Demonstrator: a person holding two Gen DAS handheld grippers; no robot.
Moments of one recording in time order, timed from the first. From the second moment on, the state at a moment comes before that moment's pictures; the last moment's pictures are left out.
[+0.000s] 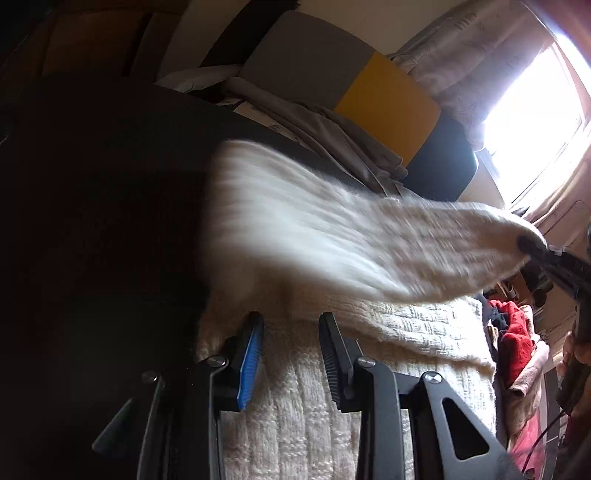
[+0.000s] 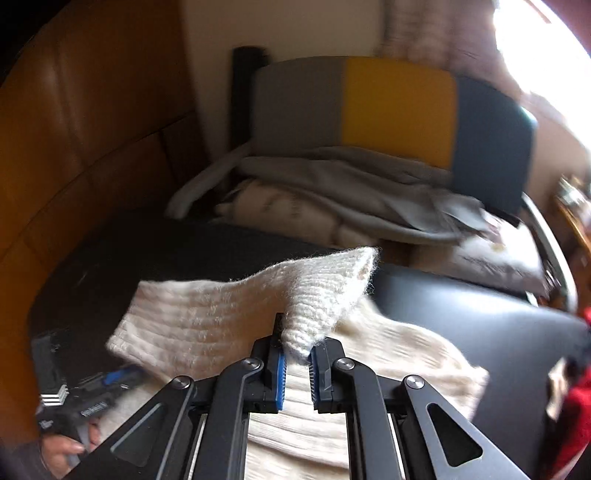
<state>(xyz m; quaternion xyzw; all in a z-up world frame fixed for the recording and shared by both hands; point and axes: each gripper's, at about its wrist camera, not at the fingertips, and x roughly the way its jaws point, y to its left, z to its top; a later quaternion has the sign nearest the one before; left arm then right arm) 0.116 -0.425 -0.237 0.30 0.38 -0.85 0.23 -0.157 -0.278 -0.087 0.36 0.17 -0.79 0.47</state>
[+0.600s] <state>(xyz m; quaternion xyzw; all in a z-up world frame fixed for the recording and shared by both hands) 0.127 -0.411 -0.221 0.31 0.37 -0.86 0.19 -0.238 -0.155 -0.217 0.50 0.01 -0.77 0.40</state>
